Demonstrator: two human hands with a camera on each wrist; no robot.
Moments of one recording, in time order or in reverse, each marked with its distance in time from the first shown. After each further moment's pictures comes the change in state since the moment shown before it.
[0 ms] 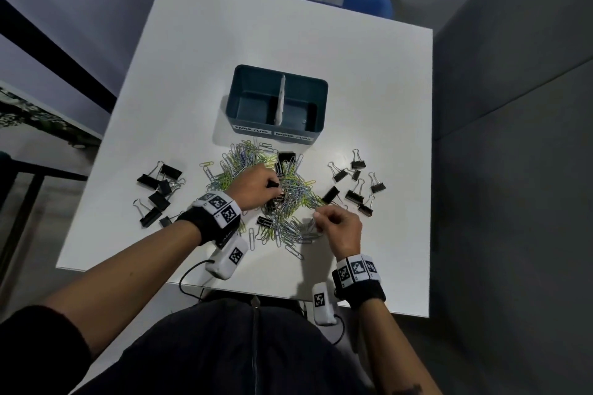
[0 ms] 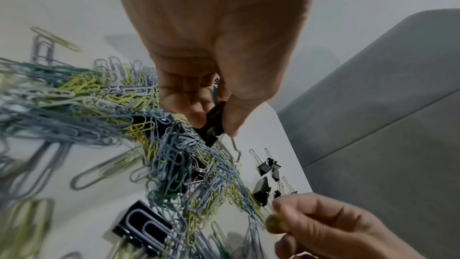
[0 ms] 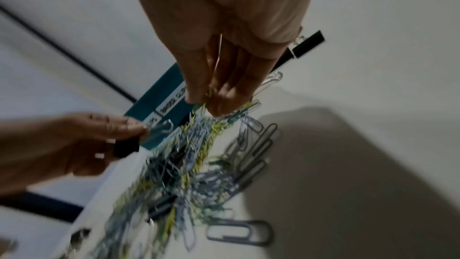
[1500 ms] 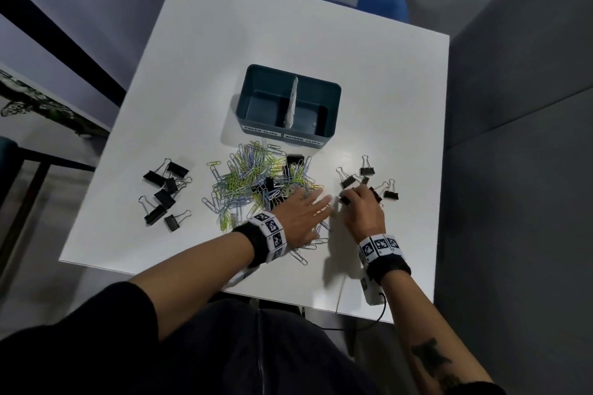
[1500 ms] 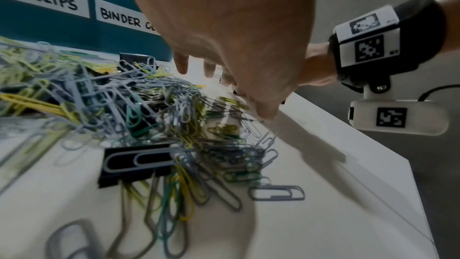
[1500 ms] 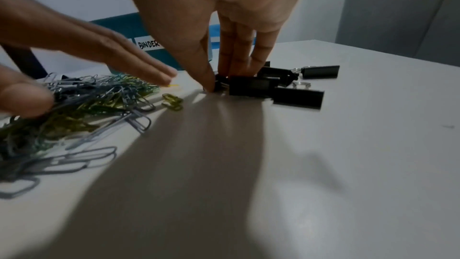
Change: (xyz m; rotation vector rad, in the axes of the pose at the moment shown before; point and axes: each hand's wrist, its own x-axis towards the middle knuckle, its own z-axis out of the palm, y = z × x) left_hand 0.006 0.028 0.076 0.861 -0.196 0.475; right_hand 0.059 -0.018 -0.030 -1.021 -0.115 -0.441
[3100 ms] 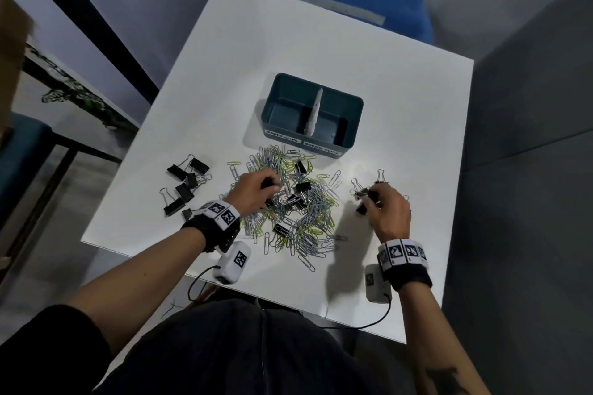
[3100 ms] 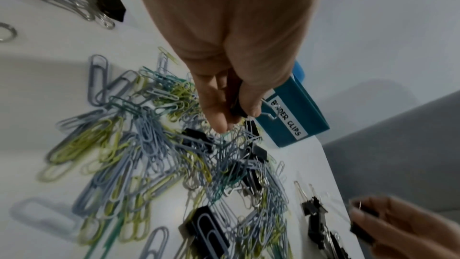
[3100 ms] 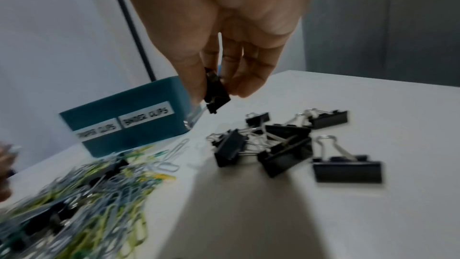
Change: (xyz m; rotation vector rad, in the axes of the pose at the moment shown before) left_hand -0.082 -0.076 -0.007 -1.221 0.450 -0.653; right_hand 0.019 -0.003 -0.034 0.234 0.159 0.106
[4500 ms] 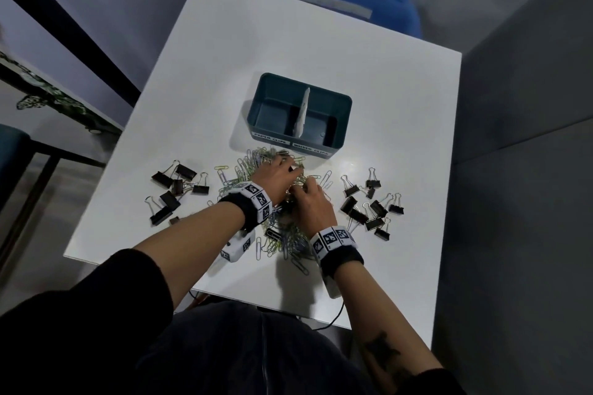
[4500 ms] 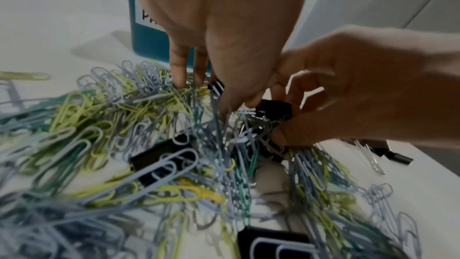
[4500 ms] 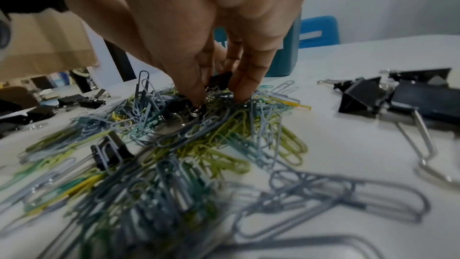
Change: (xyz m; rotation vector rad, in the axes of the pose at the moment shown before) left_hand 0.069 0.019 0.037 0.993 -0.171 0.315; right_hand -0.014 -0.081 0.087 -0.246 -0.317 -0.345
